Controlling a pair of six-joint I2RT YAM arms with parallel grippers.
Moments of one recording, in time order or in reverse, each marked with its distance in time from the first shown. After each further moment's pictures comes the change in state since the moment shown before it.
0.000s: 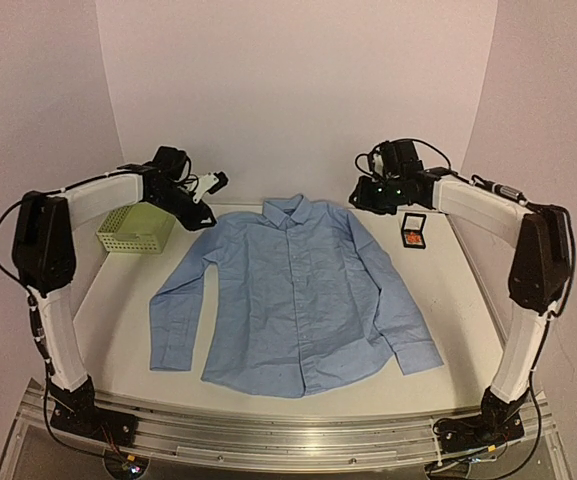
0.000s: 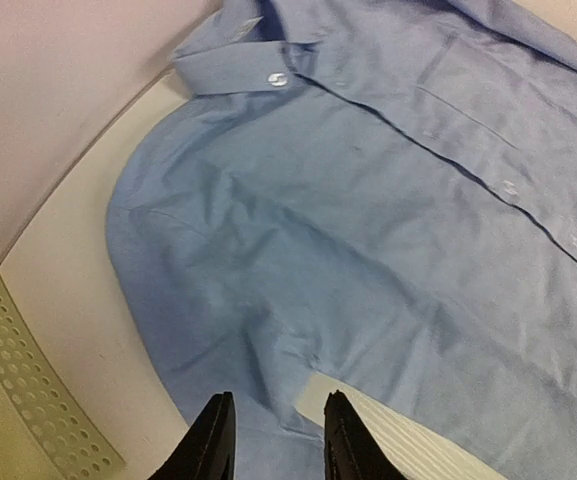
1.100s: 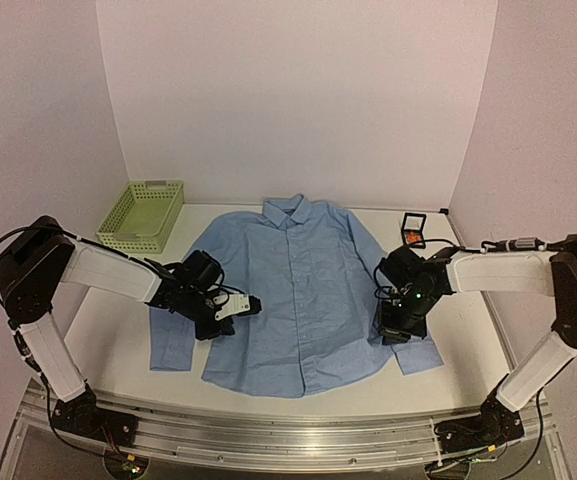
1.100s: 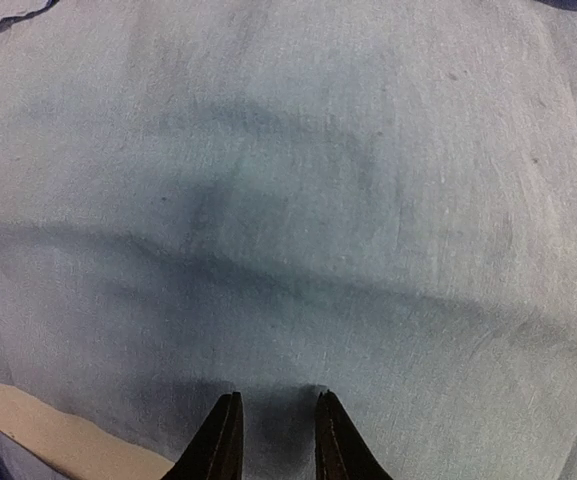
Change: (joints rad) left arm -0.403 -0.243 -0.834 0.405 -0.117 0.191; right arm 0.209 -0.344 -0.789 -0.302 -0.091 0.377
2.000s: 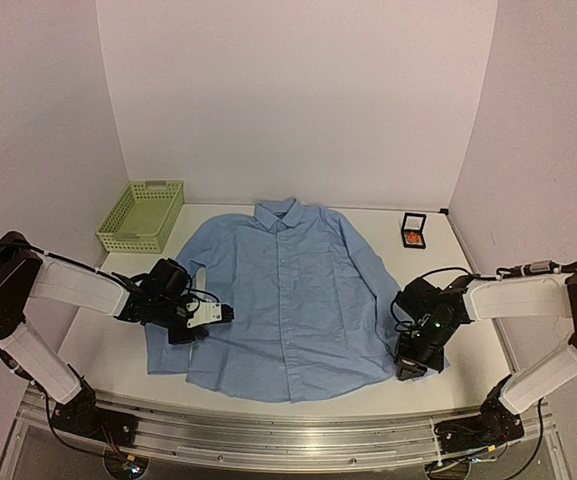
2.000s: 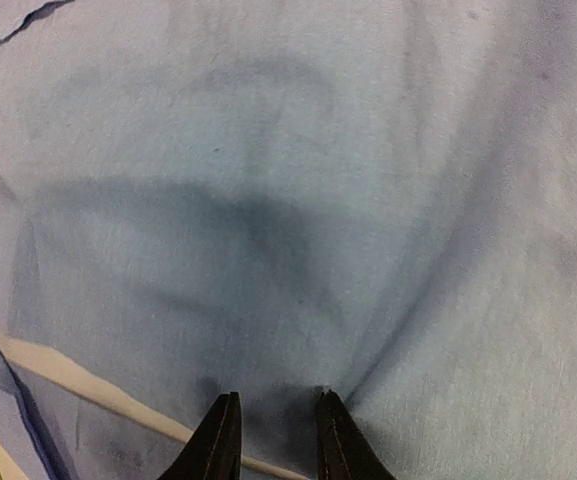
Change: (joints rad) left arm 0.117 -0.183 -0.230 0.108 -0.052 0.184; right arm 0.008 -0.159 -0.246 -0.036 -0.086 0.176
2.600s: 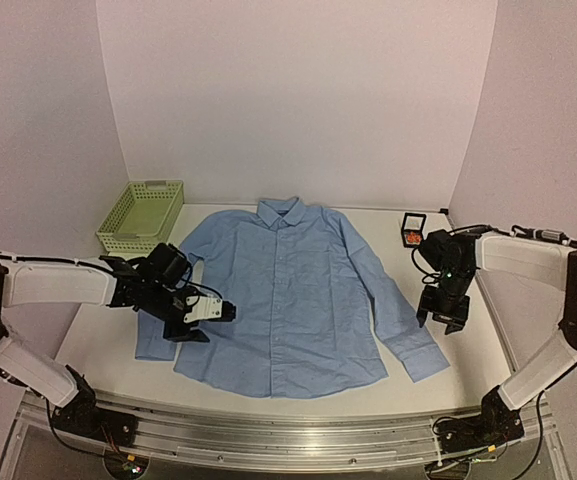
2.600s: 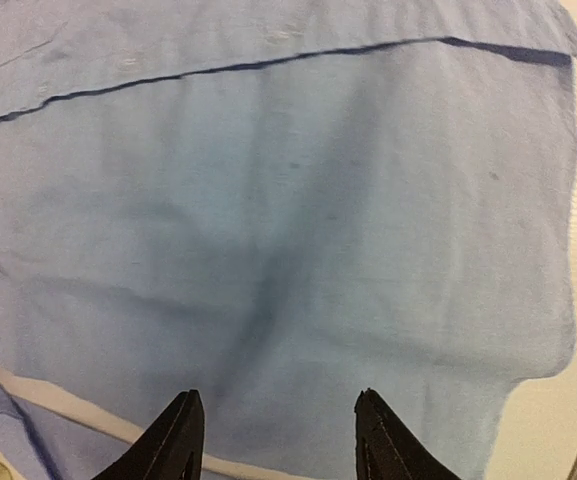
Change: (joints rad) left arm -0.062 -0.137 0.134 -0.330 0.107 0.028; right arm -0.266 0.089 0.328 -0.261 0.274 -0.205
